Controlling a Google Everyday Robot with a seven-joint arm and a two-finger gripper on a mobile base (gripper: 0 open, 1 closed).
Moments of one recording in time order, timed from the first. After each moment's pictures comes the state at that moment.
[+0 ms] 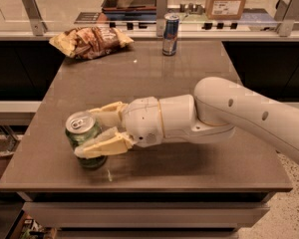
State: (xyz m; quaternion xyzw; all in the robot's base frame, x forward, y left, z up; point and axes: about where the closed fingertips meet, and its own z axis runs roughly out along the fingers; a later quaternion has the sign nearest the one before) arm 0.412 0.122 0.886 -0.57 0.51 0.47 0.45
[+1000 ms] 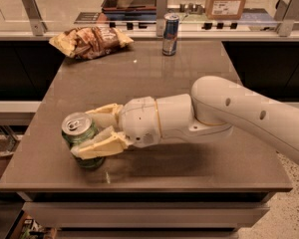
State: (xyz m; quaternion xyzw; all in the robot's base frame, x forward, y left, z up) arm 0.408 0.127 0.889 -0.57 0.50 0.47 0.45
